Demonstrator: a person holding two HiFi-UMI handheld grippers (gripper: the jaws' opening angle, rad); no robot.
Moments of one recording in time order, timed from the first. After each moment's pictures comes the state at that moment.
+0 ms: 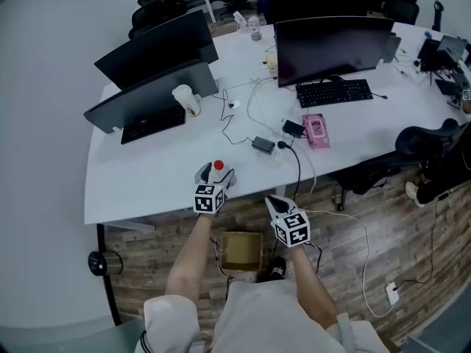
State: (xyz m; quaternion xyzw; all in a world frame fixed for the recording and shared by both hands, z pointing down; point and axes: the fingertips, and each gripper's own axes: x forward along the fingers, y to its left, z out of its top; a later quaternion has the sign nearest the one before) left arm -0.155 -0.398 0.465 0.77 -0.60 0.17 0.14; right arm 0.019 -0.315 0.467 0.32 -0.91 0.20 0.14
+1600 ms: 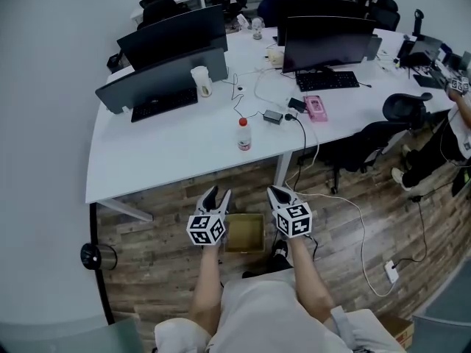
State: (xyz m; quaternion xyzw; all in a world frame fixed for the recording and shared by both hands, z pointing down) left arm -0.190 -0.098 0.412 0.78 -0.61 0.00 0.17; right arm -0.032 -0.129 0.422 0.37 -0.90 0.18 0.12
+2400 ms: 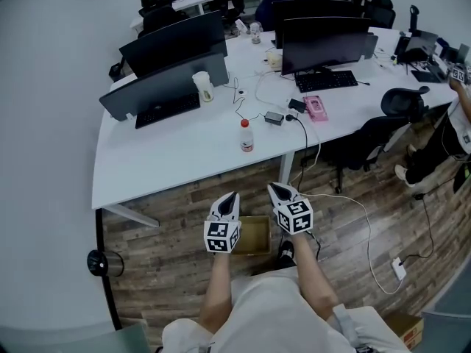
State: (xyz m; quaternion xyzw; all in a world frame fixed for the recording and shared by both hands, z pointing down) left arm -0.147 -0.074 0.391 0.80 -0.59 0.08 0.09; right arm -0.042 -0.122 0.406 0.37 -0.91 0.16 0.11
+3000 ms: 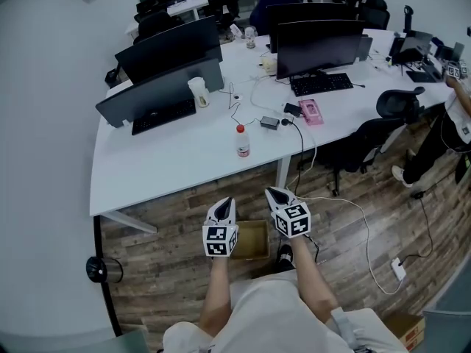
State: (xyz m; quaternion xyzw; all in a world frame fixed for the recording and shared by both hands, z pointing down) left arm -0.153 -0.079 0.399 0.79 -0.60 0.11 0.09; right arm -0.039 -0.126 0.408 0.38 -0.91 0.16 0.11
